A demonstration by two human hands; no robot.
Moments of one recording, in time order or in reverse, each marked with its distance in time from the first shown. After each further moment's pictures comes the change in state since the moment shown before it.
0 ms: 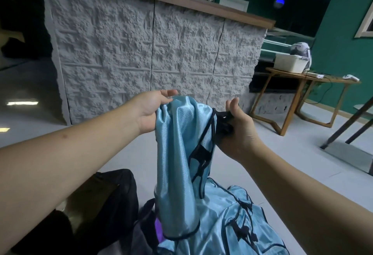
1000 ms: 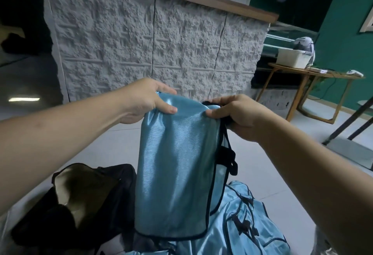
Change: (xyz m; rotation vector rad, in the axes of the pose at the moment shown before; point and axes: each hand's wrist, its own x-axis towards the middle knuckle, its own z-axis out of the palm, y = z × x) left_hand -0.015 0.018 -0.020 0.696 -0.065 0.162; right_hand 0.005 -0.037 0.018 -0.651 -0.035 0.136
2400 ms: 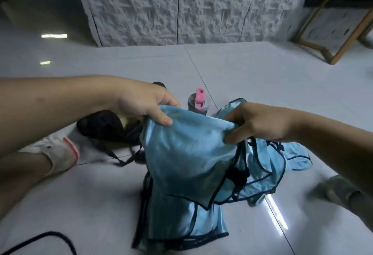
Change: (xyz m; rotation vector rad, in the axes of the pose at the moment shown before) left_hand -0.133 -0.154 0.000 0.314 -0.701 -0.376; right_hand -0.102 0.155 0.050 -0.698 -0.614 0.177
